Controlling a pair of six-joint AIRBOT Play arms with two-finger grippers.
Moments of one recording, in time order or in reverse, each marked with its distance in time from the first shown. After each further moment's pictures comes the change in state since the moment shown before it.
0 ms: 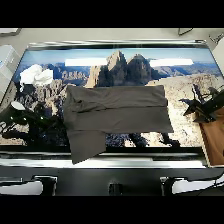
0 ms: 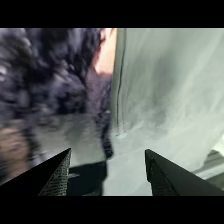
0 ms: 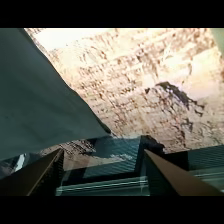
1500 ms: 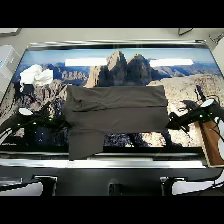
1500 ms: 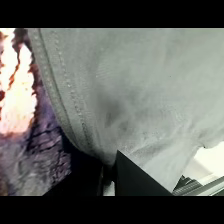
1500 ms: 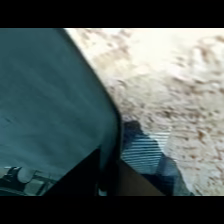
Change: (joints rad) left arm -0.094 0.072 -0.126 -0.184 0.227 0.056; right arm 0.093 0.007 -0.392 0.215 -0.294 -0.137
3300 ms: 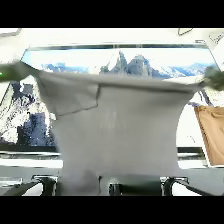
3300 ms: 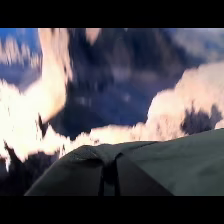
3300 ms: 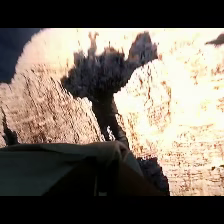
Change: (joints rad) left arm -0.045 0.265 0.638 0.173 -0.091 -0.067; right arm 0.064 0.271 0.592 -0.161 0.211 0.081
